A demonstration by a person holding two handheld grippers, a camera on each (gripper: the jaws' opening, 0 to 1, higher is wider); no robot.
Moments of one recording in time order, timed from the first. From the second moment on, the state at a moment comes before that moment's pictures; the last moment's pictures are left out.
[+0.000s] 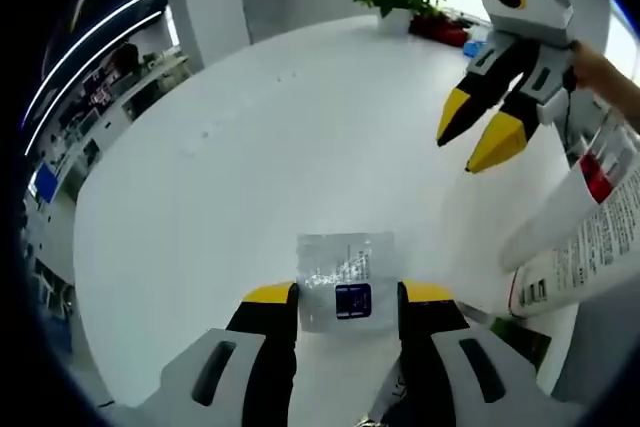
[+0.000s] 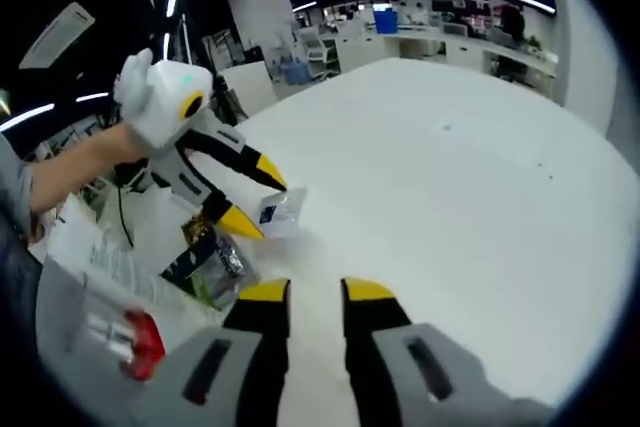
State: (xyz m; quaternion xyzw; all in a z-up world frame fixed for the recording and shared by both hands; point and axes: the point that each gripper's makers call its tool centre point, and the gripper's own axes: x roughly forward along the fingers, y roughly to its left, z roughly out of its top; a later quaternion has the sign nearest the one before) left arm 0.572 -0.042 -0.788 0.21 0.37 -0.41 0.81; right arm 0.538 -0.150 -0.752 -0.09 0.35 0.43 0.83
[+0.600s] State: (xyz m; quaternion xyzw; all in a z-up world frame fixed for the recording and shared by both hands) left arm 0.548 -0.032 -0.757 0.23 0.35 -0.41 0.81; right arm 0.502 -0.179 -0.723 -0.11 0.32 0.41 0.85
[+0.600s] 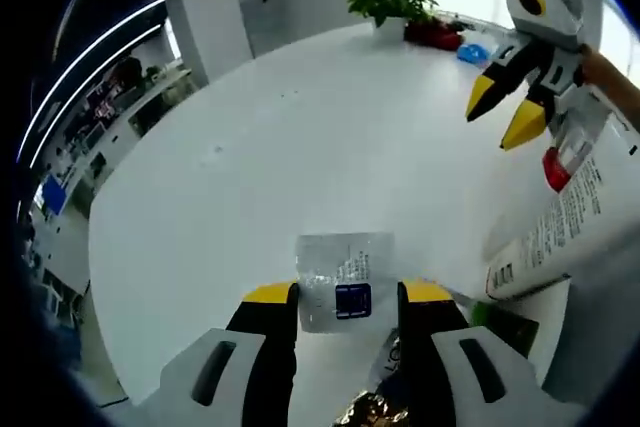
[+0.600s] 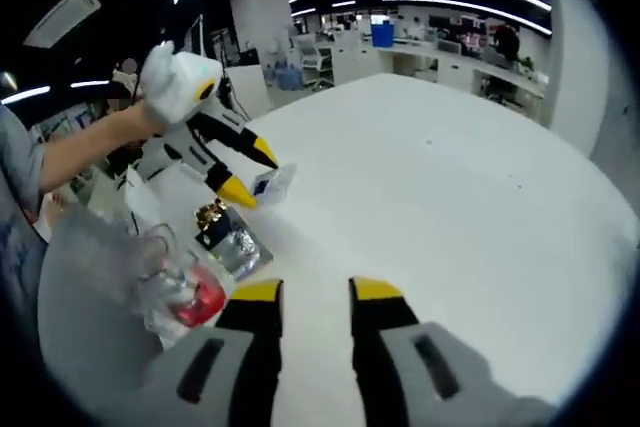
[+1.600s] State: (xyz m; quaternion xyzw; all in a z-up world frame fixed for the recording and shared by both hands) left arm 0.512 -0.005 -0.732 0.25 0.33 -0.41 0.81; right arm 0.437 -0.181 -0.692 -0.15 0.31 0.40 0.85
